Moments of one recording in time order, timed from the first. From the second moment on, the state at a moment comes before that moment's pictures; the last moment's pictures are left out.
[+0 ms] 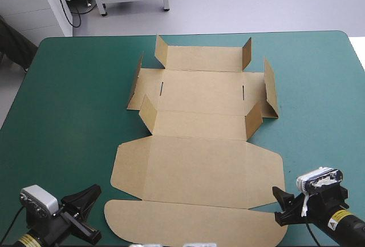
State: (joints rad) left arm -0.39 0.07 -0.35 -0.32 0.67 0.10; right arm 0.35 0.35 -0.42 0.15 0.77 -0.07
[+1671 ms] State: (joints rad) left arm -0.39 0.07 -0.35 -0.27 0.67 0.10; right arm 0.24 1.67 -1.42 0.09 1.12 0.06
